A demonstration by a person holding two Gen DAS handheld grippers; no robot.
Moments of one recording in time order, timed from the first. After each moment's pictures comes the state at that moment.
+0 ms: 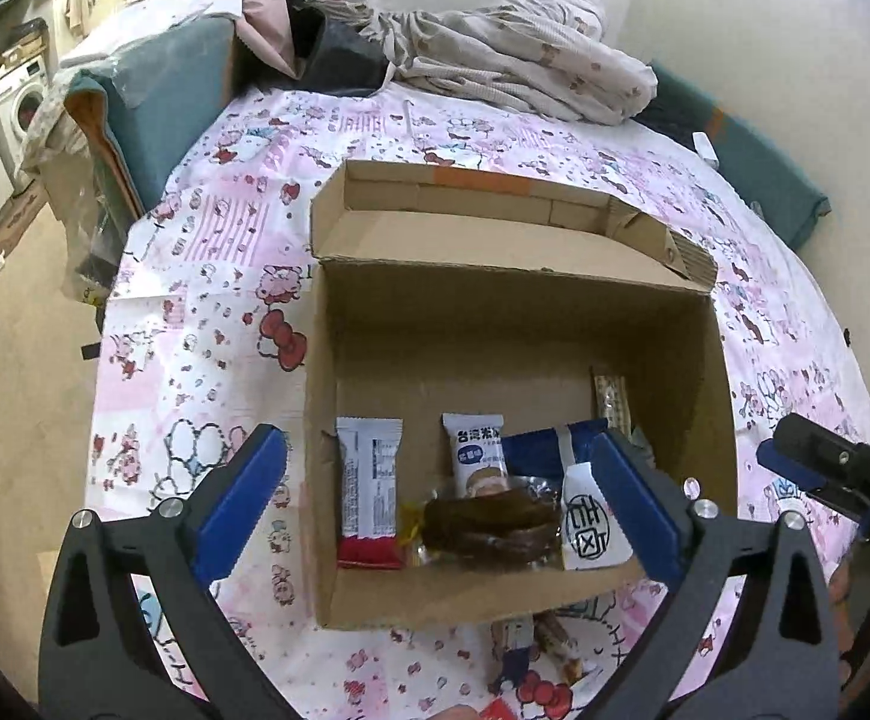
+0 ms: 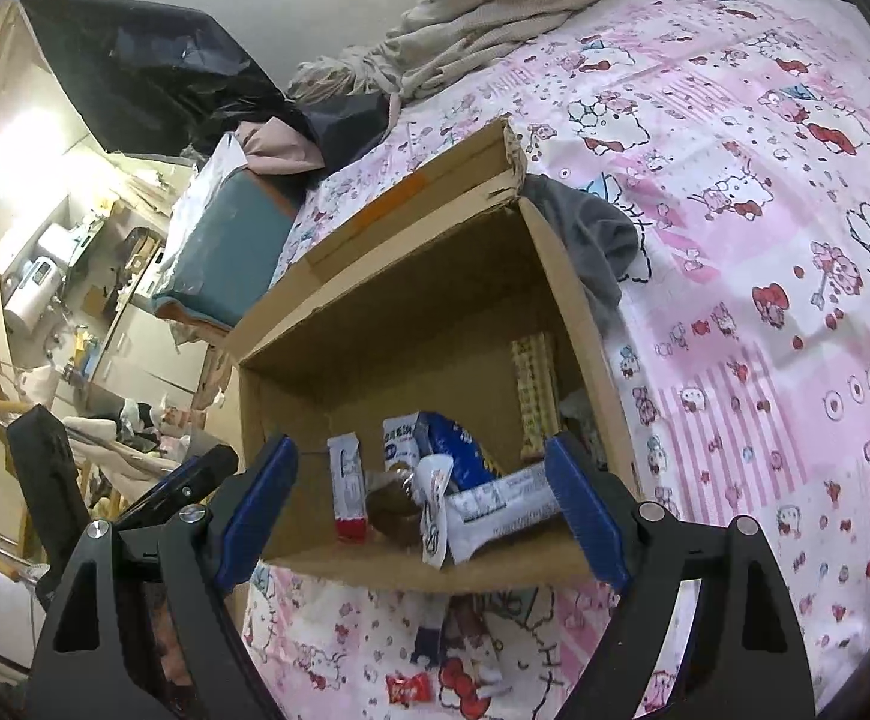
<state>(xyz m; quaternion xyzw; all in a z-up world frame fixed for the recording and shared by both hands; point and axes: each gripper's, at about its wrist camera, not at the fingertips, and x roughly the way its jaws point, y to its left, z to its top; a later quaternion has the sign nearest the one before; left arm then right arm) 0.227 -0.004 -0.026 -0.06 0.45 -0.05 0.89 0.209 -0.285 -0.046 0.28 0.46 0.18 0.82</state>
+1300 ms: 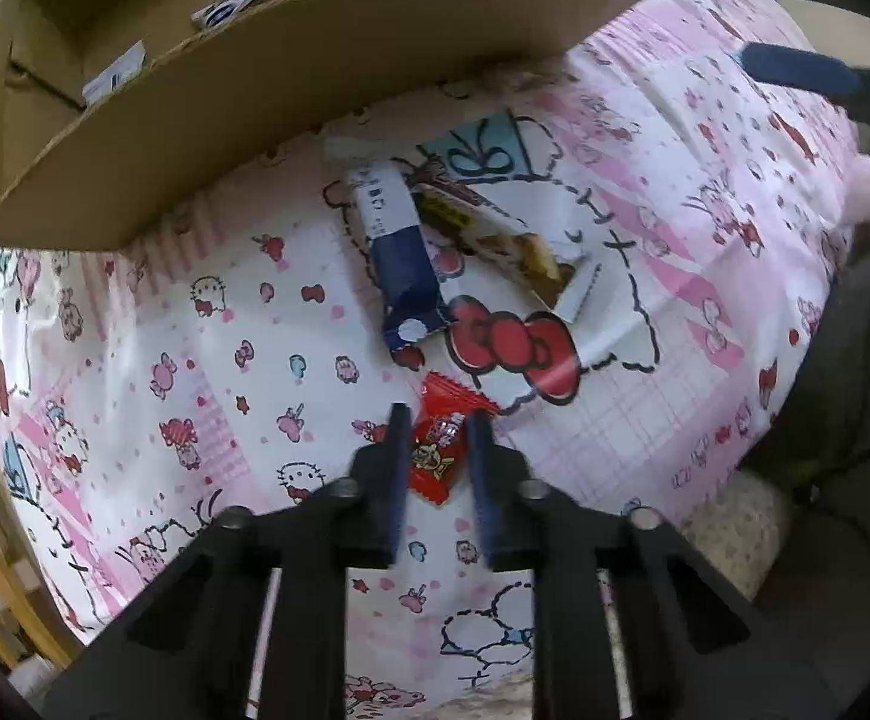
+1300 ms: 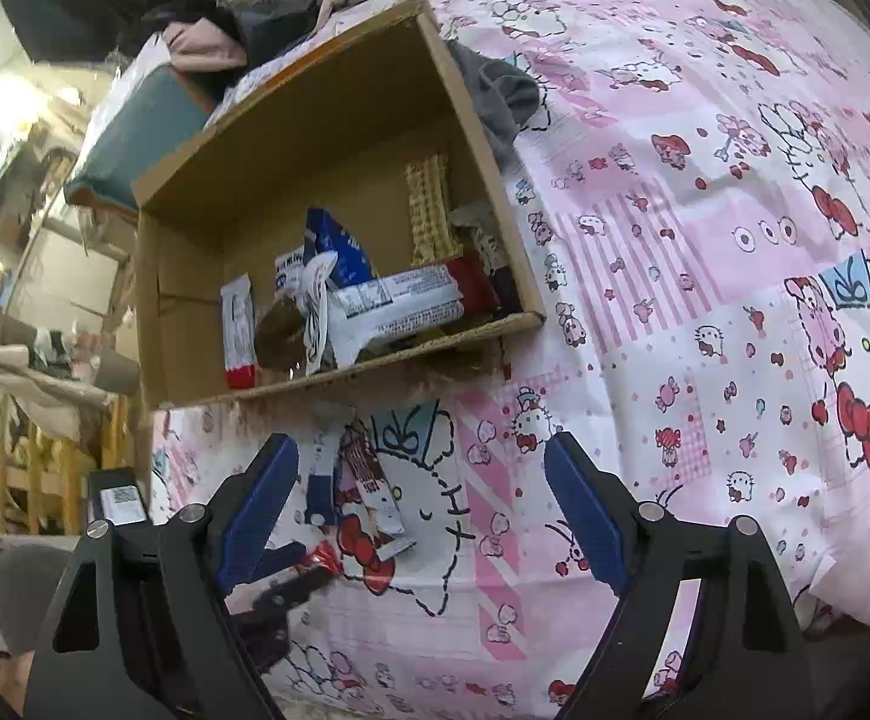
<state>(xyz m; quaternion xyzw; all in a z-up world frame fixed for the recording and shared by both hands) 0.109 -0.090 -0.169 0.12 0.66 -0.20 0.72 0.144 -0.273 -0.088 0.19 0.57 0.11 0.79</state>
